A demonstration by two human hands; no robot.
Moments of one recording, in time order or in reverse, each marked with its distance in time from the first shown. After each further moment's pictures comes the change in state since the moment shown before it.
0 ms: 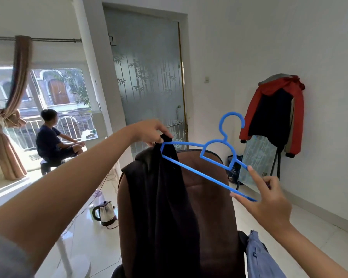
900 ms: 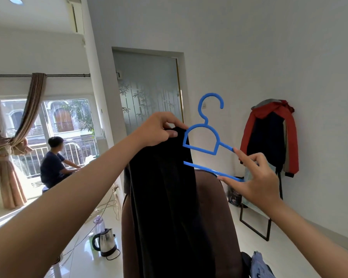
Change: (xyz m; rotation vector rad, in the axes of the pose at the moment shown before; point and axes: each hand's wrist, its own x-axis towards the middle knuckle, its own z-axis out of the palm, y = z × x) left_hand -0.066 0.081 -0.027 -0.070 0.432 0.419; right_hand 0.068 -0.050 -0.058 0.092 0.206 -0.279
